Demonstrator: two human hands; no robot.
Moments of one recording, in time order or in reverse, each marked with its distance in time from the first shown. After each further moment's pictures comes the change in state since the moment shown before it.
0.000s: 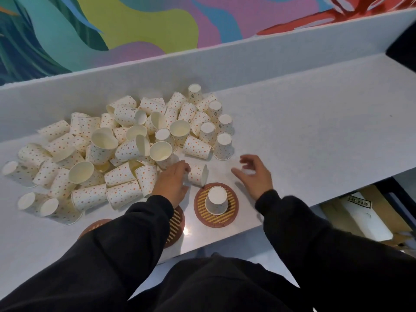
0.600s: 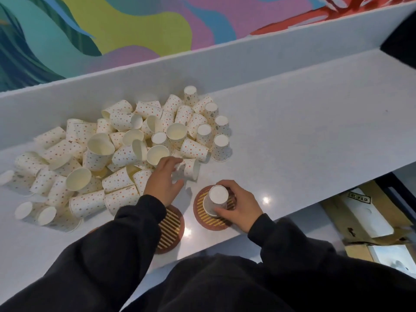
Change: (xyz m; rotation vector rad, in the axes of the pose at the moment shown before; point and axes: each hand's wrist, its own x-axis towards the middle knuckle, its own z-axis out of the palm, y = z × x) left_hand 0.004 -0.004 -0.029 -0.264 0.034 -0.064; right_hand -0.061 -0.005 0.016 -0.183 -0.333 -0.137
